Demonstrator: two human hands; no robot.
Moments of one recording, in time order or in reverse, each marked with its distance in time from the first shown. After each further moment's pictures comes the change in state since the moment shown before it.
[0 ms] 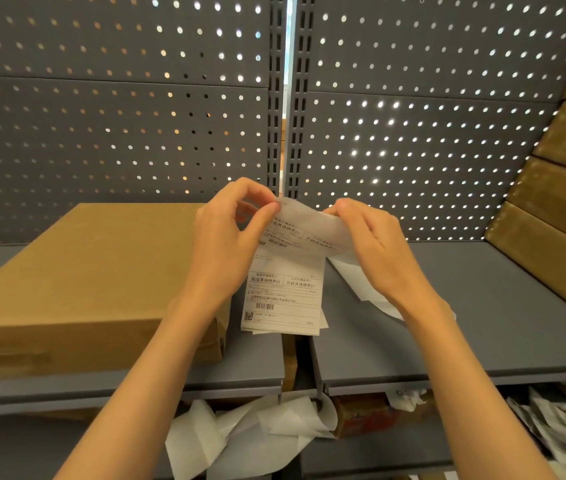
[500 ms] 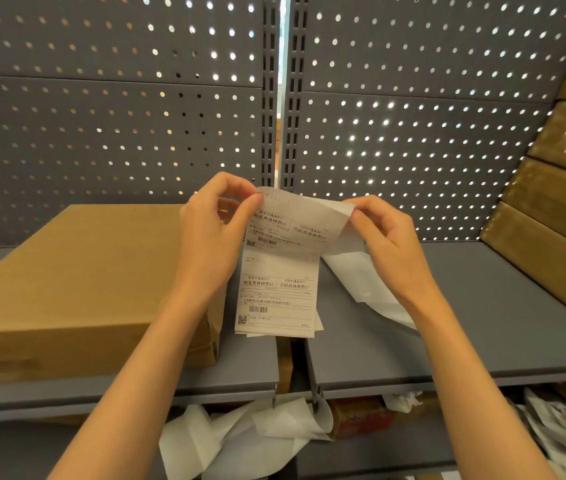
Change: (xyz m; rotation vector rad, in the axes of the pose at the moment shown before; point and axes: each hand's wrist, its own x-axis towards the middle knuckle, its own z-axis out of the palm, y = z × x) left_hand 0.009 -0.009 0.001 -0.019 0.072 -0.053; right_hand 0.001 0.021 -0.012 0.139 0.119 0.052
